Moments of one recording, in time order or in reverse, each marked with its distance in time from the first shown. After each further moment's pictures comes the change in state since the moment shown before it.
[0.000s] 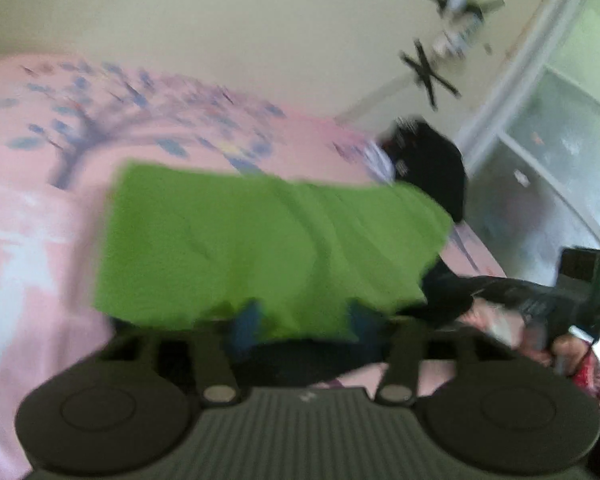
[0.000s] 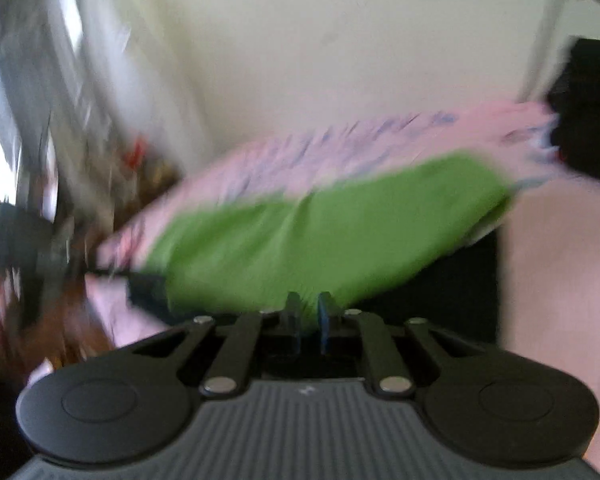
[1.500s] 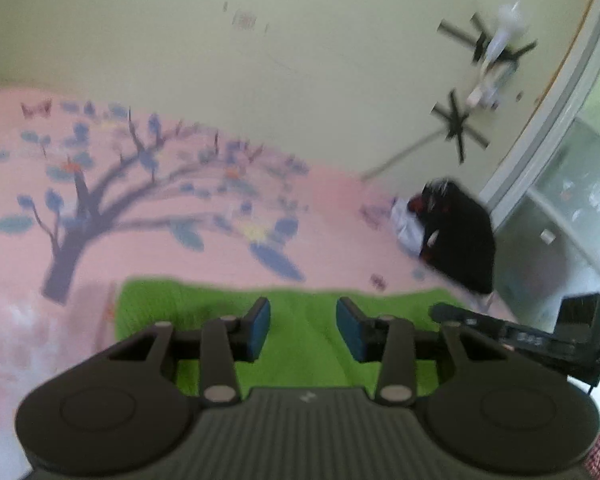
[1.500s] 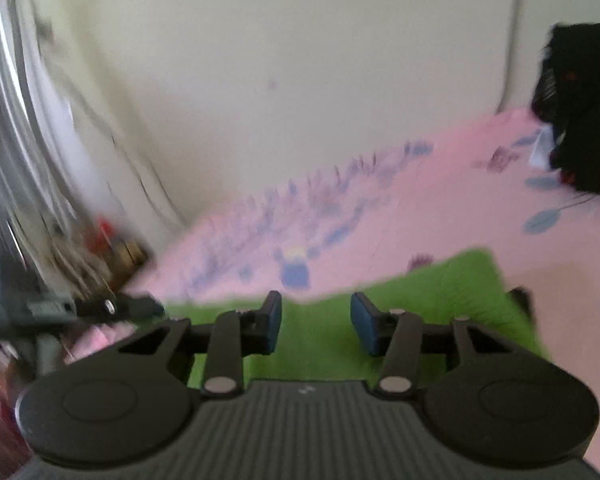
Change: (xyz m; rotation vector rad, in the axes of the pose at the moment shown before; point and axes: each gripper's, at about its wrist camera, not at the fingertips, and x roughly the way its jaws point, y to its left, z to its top) left arm 0.062 0.020 0.071 -0.023 -0.036 0.015; right arm 0.081 -0.006 0.042 0.089 -0.044 -0.078
